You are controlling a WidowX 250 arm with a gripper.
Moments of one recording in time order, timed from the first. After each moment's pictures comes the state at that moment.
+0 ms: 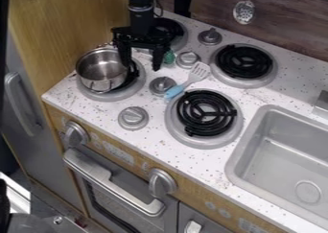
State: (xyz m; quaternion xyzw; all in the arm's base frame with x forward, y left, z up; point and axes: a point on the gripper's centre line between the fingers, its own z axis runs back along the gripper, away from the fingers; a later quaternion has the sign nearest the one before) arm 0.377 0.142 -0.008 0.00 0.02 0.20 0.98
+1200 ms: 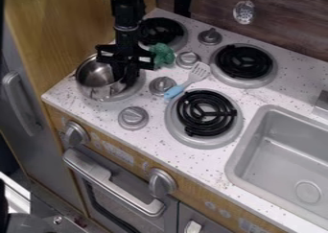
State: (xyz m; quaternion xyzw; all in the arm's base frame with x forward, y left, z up) arm 0.347 0.142 -0.026 0.03 0.03 0.21 0.98
